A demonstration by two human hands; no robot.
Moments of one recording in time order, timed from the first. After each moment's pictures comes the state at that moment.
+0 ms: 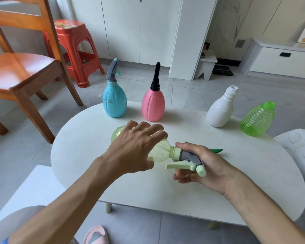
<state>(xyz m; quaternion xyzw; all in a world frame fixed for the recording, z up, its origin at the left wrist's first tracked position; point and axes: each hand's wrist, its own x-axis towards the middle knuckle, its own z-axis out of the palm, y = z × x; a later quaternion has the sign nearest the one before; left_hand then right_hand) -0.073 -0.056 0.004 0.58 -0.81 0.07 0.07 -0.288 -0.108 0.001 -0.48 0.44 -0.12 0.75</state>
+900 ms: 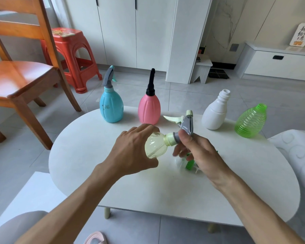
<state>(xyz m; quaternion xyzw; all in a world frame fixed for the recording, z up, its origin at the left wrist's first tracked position) -0.081 -0.058 -0.001 0.64 -0.73 -0.05 0.24 -0.290 -0.110 0.003 -0.68 0.40 -0.30 0.53</state>
